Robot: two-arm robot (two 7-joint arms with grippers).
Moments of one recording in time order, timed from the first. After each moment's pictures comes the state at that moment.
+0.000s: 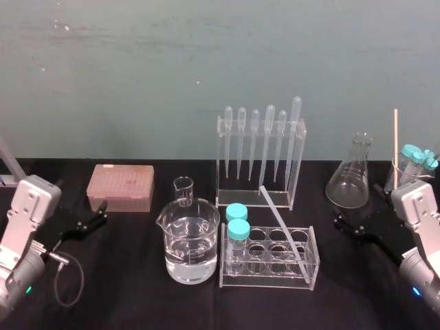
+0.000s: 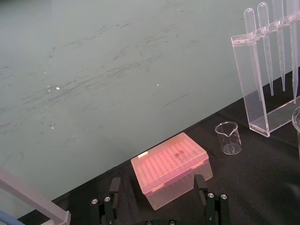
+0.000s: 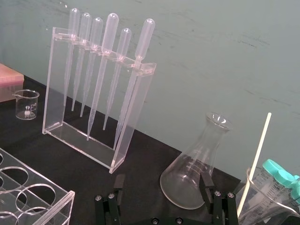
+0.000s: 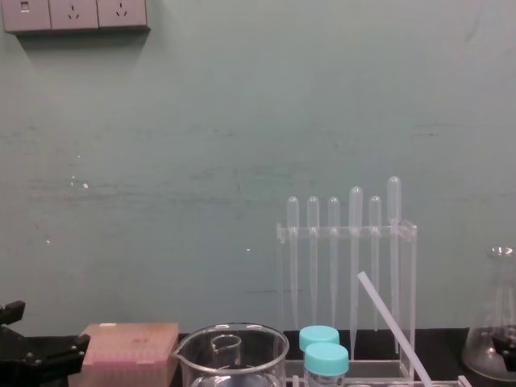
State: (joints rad) left arm -0.20 0.60 0.45 -1.41 -0.25 -0.12 0.03; right arm 0.20 0.60 -0.45 -1.41 0.25 -0.12 -0.03
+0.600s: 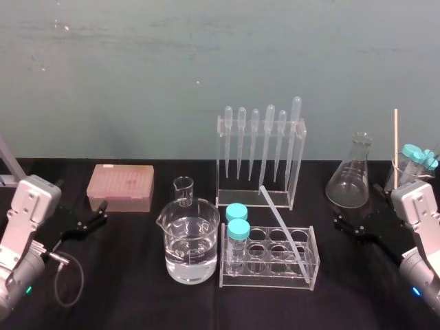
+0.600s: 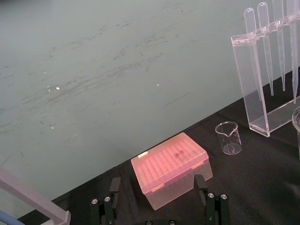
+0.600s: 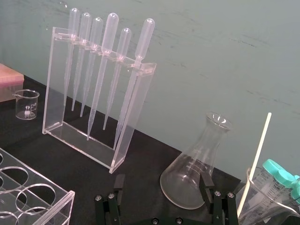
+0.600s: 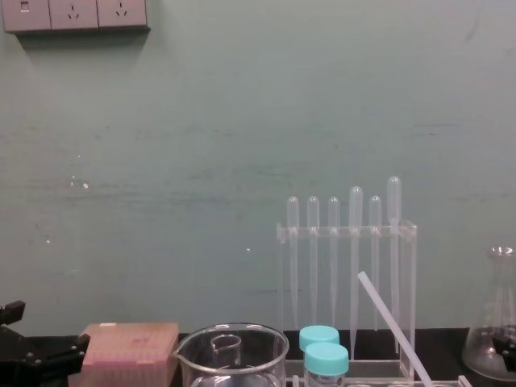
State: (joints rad) left arm -0.20 0.60 0.45 -1.41 -0.25 -0.12 0.03; right arm 0.20 0.60 -0.45 -1.41 0.25 -0.12 -0.03
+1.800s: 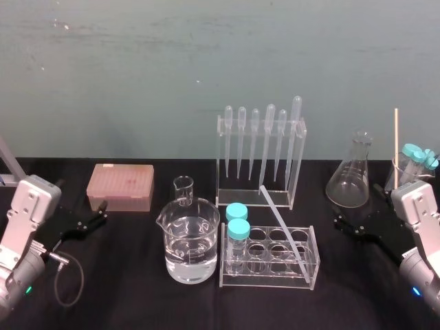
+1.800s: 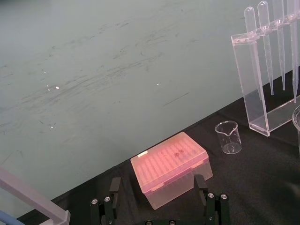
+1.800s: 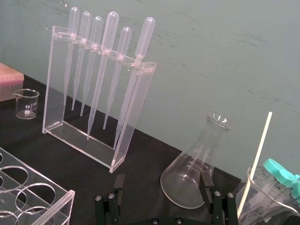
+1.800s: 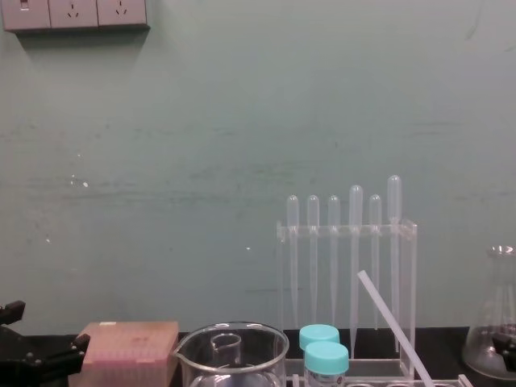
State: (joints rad) left arm -0.20 0.60 0.45 -1.41 -0.25 -0.12 0.03; right arm 0.20 0.60 -0.45 -1.41 0.25 -0.12 -0.03
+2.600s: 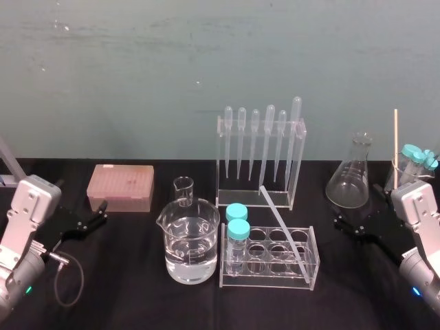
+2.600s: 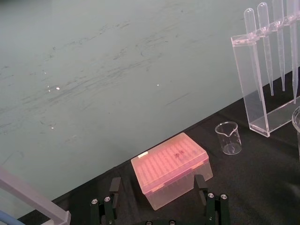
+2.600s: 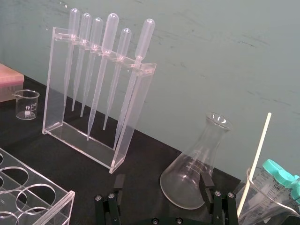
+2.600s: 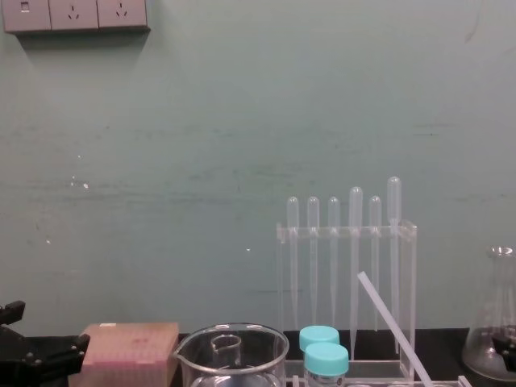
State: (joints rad) left arm -0.20 0.60 0.45 -1.41 -0.25 -0.12 0.03; right arm 0.20 0.60 -0.45 -1.41 0.25 -0.12 -0.03
